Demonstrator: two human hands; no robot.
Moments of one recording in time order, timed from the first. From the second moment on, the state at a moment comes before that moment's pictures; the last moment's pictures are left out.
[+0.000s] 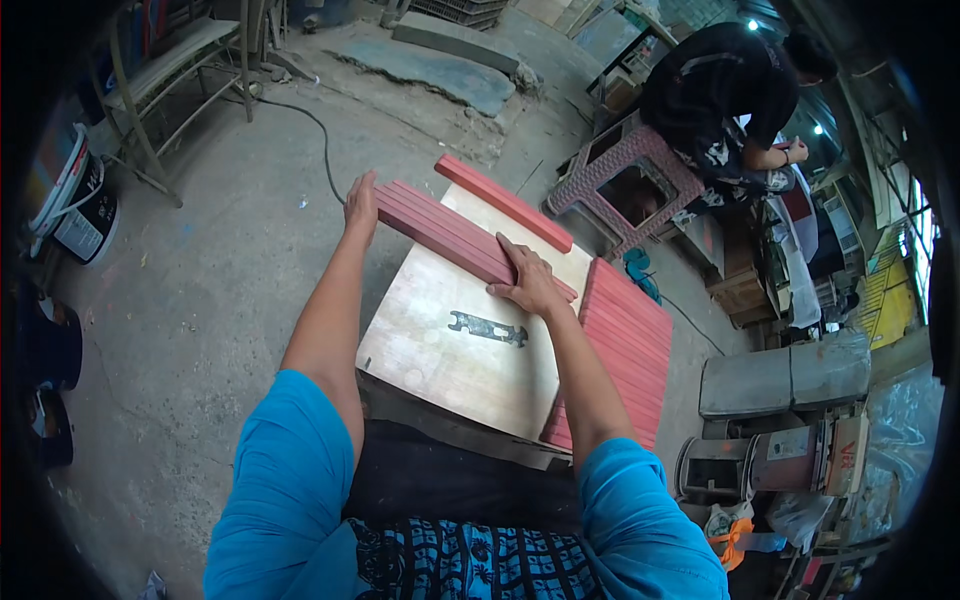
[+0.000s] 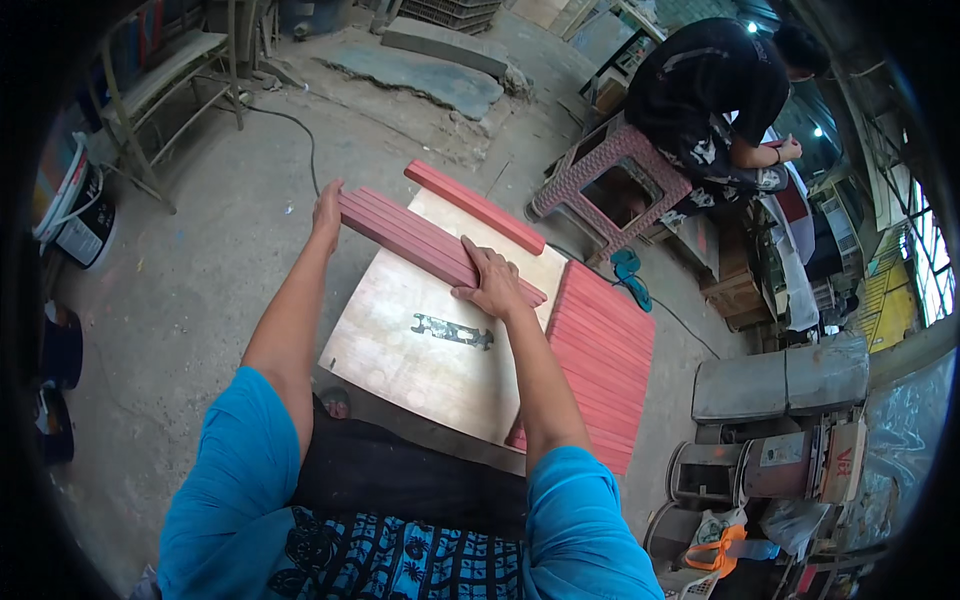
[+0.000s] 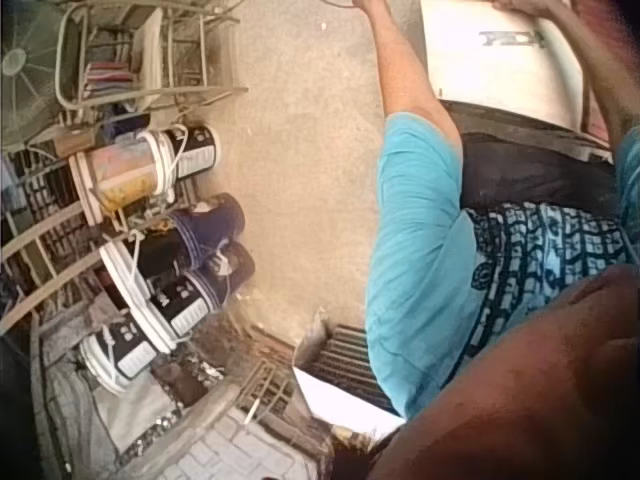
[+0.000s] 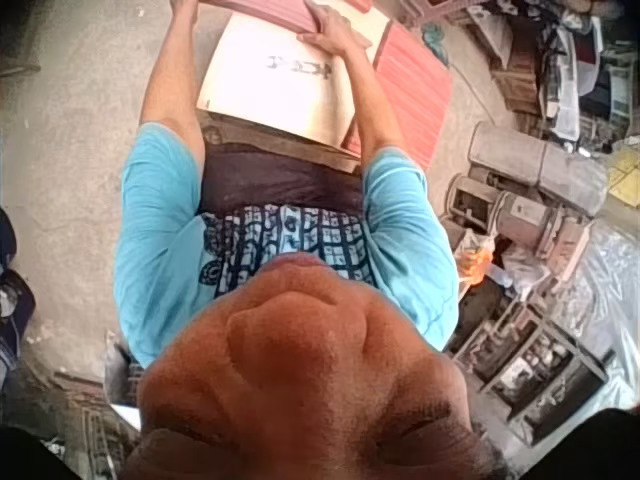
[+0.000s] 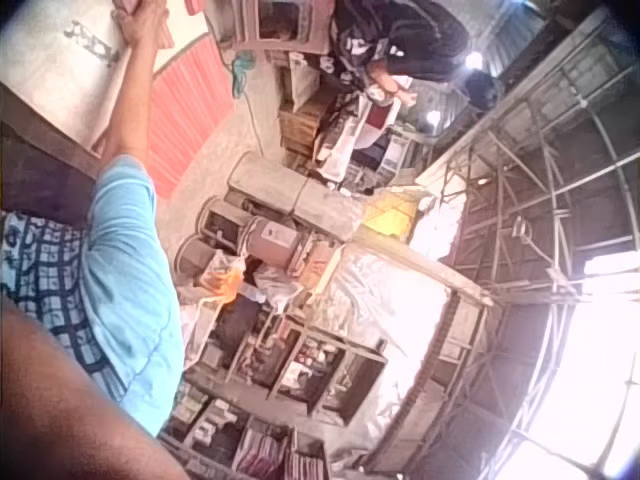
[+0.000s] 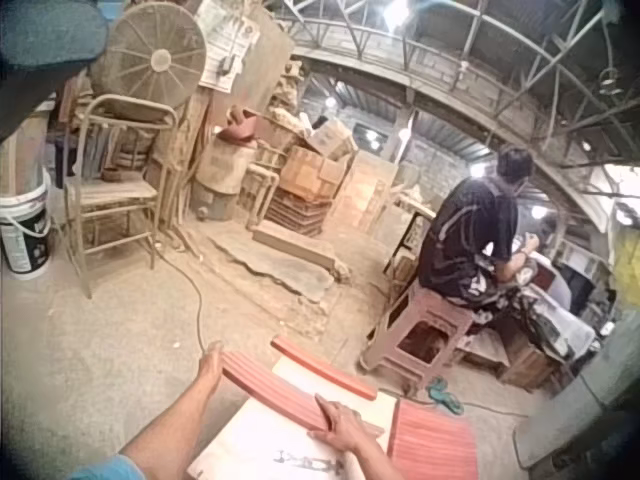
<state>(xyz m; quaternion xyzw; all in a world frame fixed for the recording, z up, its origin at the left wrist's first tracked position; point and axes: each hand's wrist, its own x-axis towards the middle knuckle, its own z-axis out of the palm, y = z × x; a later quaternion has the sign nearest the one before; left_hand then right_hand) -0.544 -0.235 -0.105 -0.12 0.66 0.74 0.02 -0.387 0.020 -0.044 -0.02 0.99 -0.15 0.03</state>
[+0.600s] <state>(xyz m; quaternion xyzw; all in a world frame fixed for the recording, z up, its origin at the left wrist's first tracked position) -0.575 -0.218 -0.128 -0.17 0.33 0.92 0.09 -0.326 0.061 -0.071 0.23 0.91 -0.29 -0.20</state>
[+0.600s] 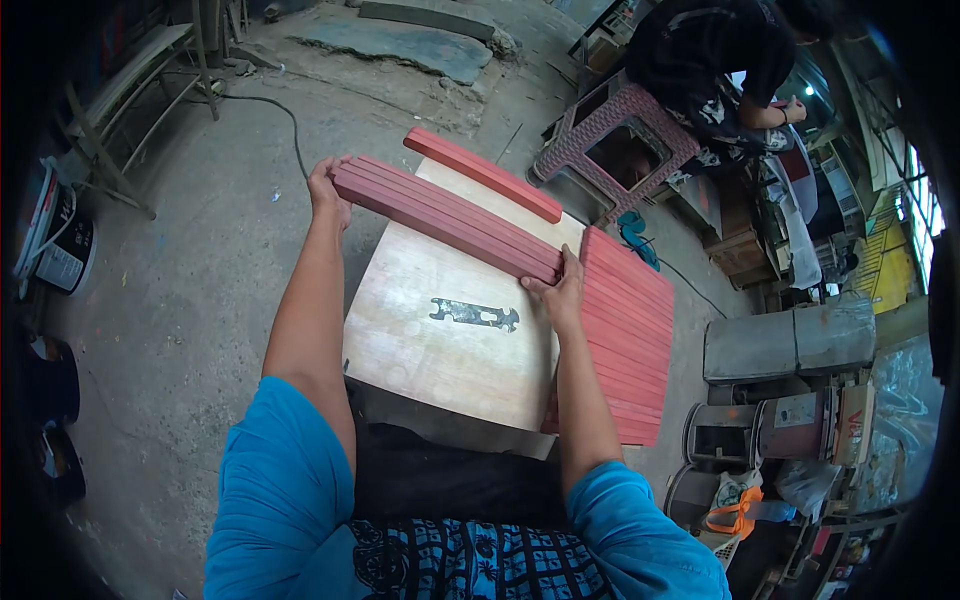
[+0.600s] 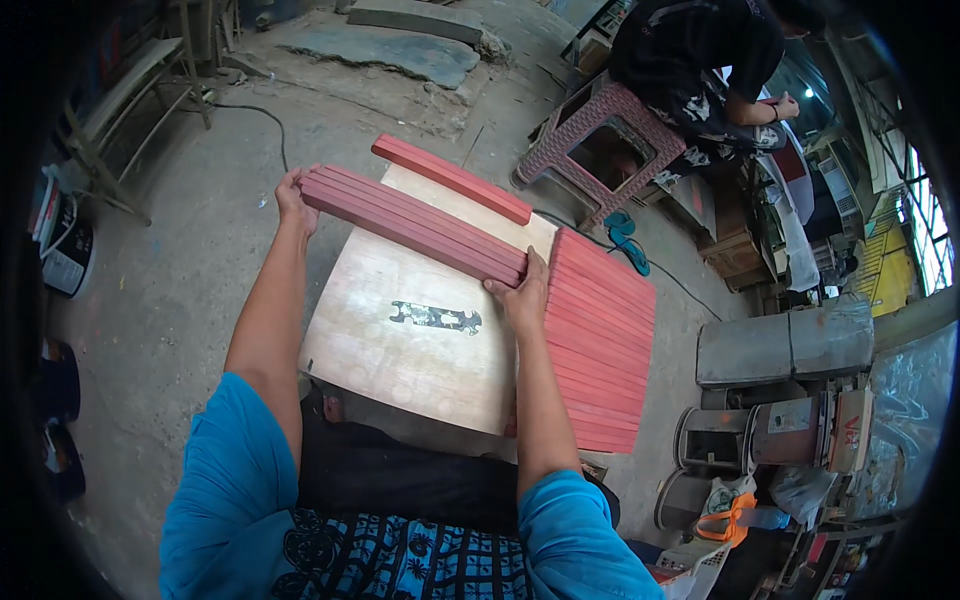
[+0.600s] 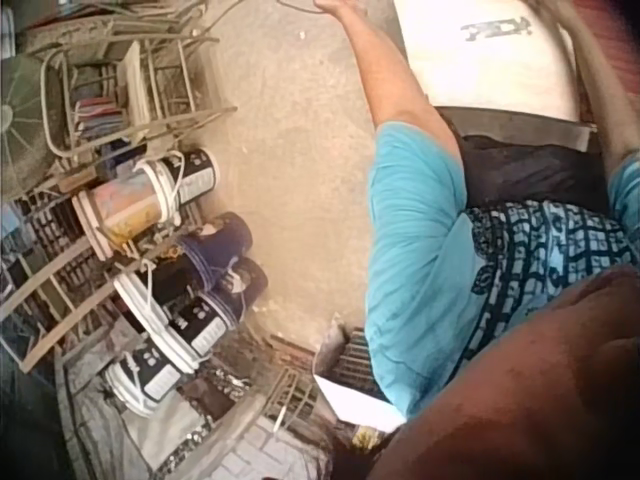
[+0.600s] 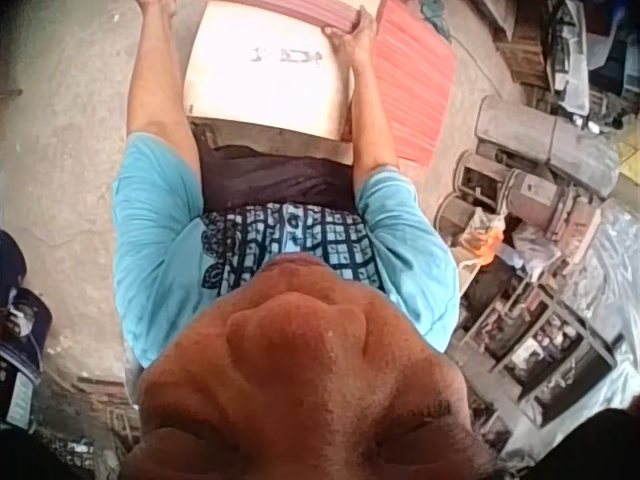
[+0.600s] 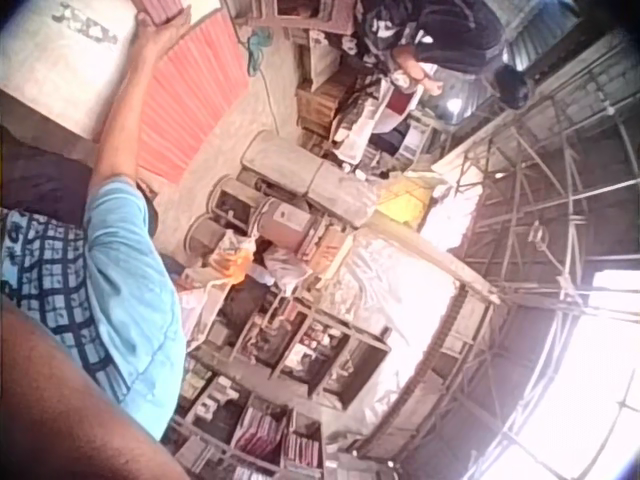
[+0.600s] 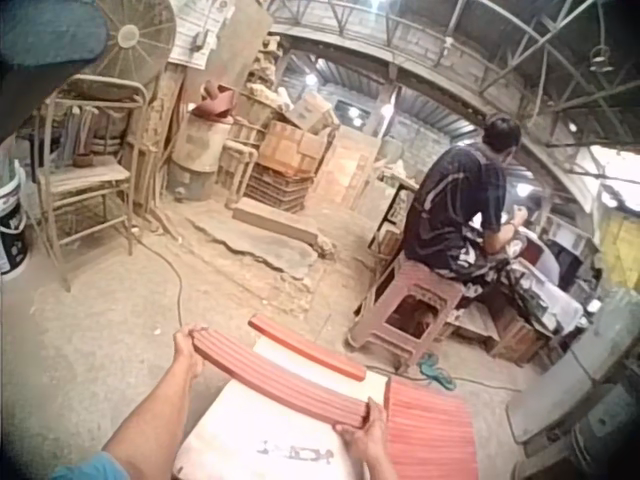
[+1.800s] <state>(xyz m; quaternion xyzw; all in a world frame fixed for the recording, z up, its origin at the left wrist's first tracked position) -0.609 -0.184 -0.135 -0.14 0.37 0.92 -0.03 -0.368 0.080 -0.097 0.19 0.82 -0.47 -0.28</state>
